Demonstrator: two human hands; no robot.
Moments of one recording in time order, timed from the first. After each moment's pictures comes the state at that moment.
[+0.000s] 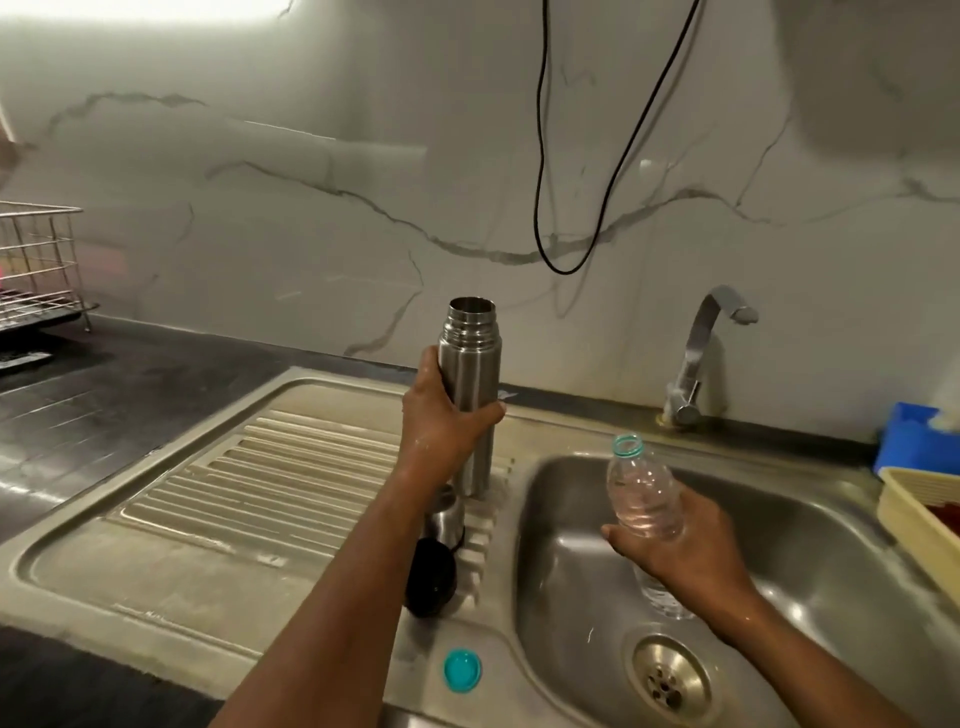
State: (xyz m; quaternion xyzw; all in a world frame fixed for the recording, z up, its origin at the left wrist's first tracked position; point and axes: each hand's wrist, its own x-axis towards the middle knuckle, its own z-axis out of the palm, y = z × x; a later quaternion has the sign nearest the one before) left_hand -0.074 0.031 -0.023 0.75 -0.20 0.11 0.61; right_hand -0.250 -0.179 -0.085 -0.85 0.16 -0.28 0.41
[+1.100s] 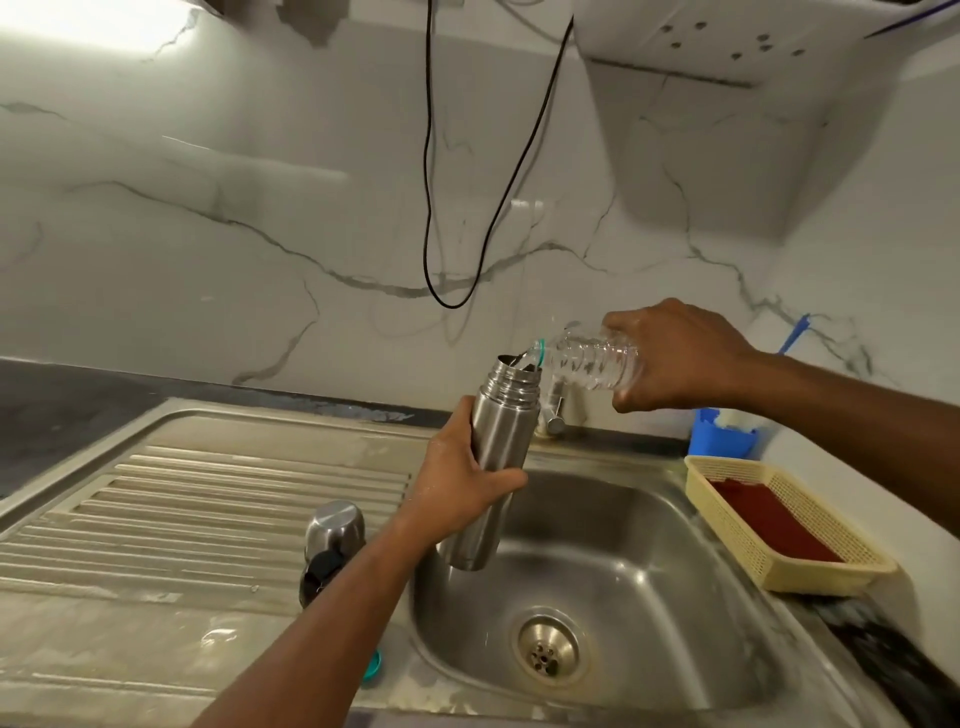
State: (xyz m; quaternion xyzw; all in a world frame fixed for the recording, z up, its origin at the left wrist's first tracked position) left_hand -0.170 -0.021 -0.007 0.72 -0.40 -0.02 0.56; right_hand -0.306 -0.207 0.161 -0.97 0.12 -0.17 -0.15
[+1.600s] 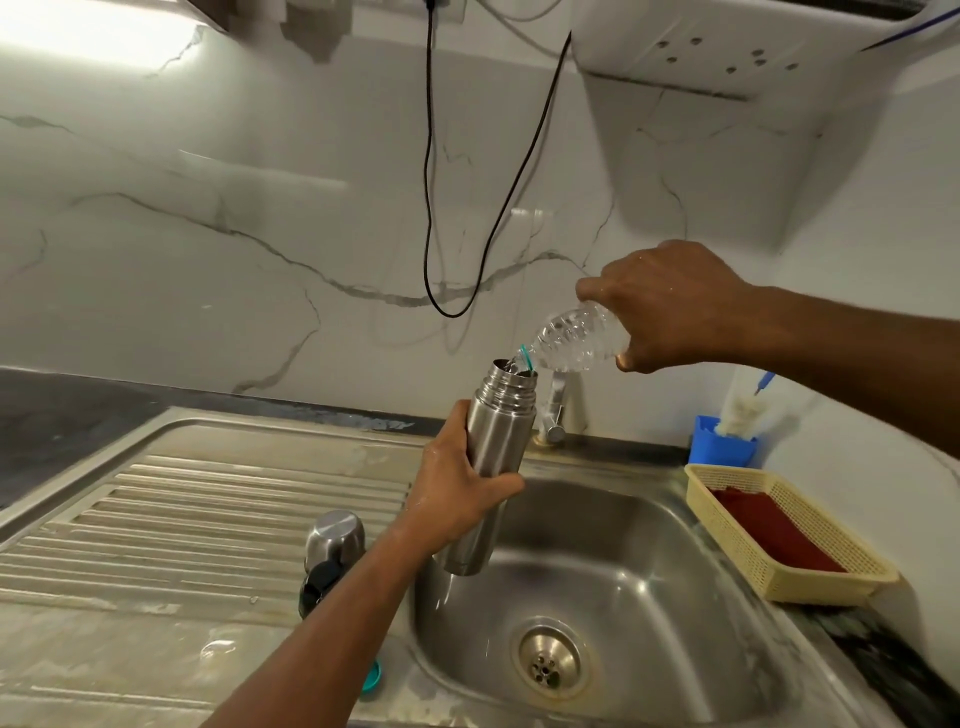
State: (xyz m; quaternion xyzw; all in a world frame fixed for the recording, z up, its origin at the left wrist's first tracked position) left_hand -0.169 -0.021 -0.006 0.72 -0.40 0.01 0.57; right_hand -0.291 -0.189 0.209 -0.90 0.06 -0.15 -0.41
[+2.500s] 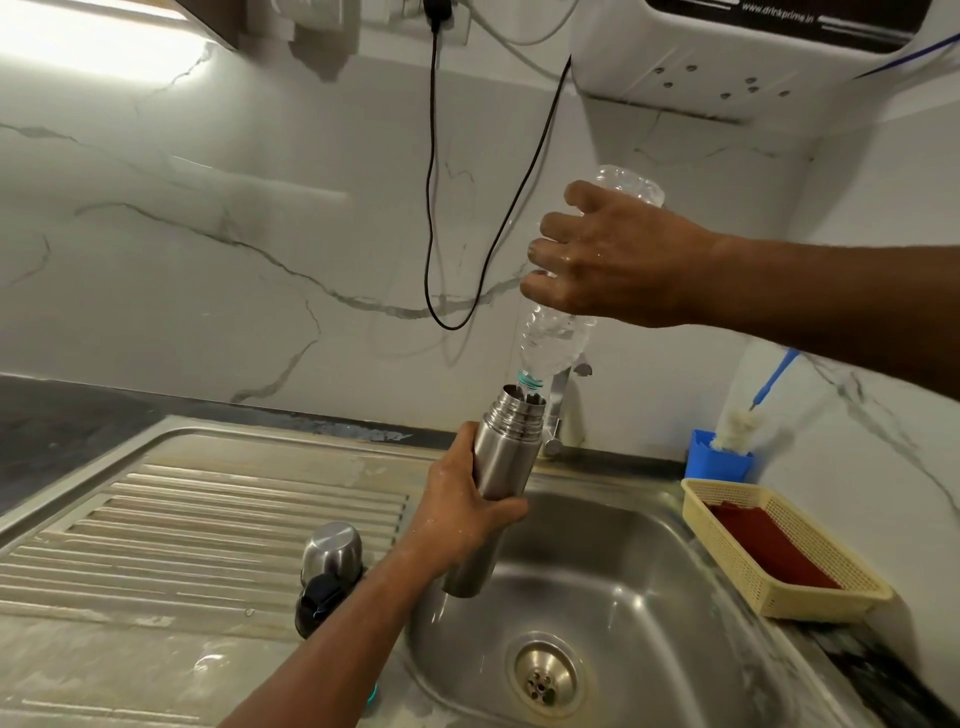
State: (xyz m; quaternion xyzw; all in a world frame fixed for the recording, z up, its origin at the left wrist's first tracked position) left_hand -0.175 -0.024 -0.012 0.71 -0.40 0.00 0.57; right_hand -0.273 -0.160 0.251 -0.64 -0.16 -0.17 -0.73
